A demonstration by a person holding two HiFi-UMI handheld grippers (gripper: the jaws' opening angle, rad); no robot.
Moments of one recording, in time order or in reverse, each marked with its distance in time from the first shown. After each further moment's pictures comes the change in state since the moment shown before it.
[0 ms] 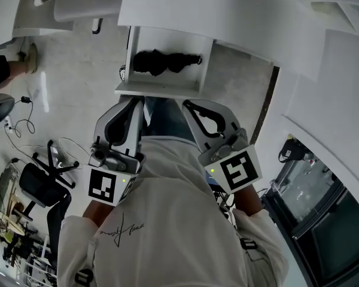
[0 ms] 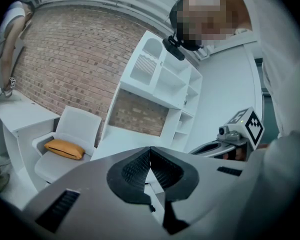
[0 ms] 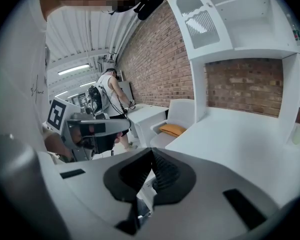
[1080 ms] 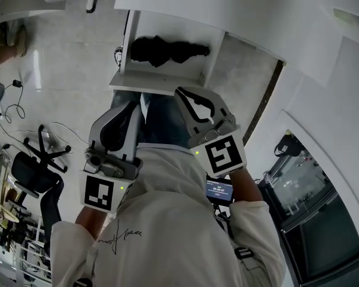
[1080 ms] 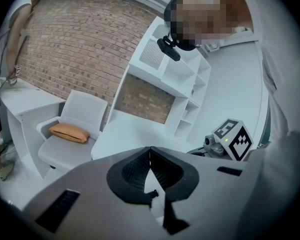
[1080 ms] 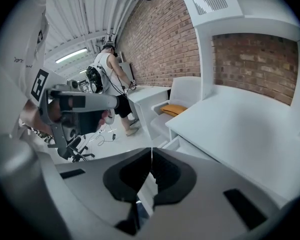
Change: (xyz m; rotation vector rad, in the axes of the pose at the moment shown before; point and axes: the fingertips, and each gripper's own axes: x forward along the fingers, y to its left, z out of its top) left arm 0.012 0.031 -0.060 -0.062 0.130 0.024; right arm 0.079 -0.021 -0.087 -0.021 0.221 0.036
